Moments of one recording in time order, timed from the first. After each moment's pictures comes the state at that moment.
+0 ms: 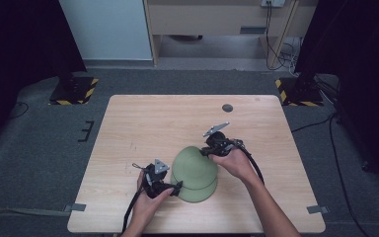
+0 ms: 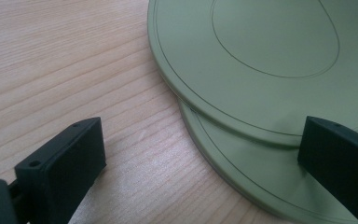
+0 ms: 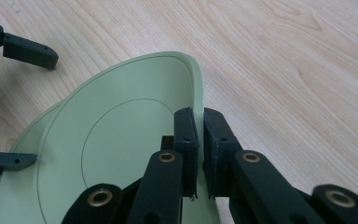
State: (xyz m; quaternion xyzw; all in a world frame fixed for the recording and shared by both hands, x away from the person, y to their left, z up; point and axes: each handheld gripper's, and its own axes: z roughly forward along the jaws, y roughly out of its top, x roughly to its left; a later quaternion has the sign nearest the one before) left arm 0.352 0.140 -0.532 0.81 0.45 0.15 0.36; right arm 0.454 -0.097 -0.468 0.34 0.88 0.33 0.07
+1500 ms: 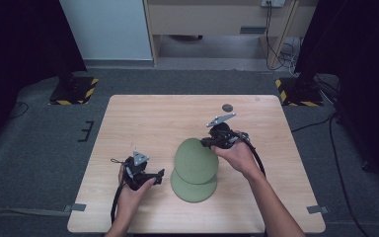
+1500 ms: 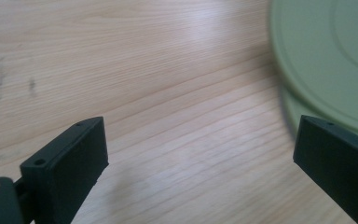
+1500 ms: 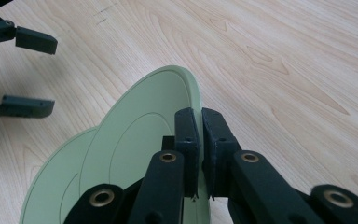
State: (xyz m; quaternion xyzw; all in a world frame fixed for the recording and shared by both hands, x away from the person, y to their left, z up) left arm 0.368 0.198 -0.519 0.76 0.51 0.20 0.36; right arm 0.458 -0.103 -0.432 0.33 0.86 0.37 0.08
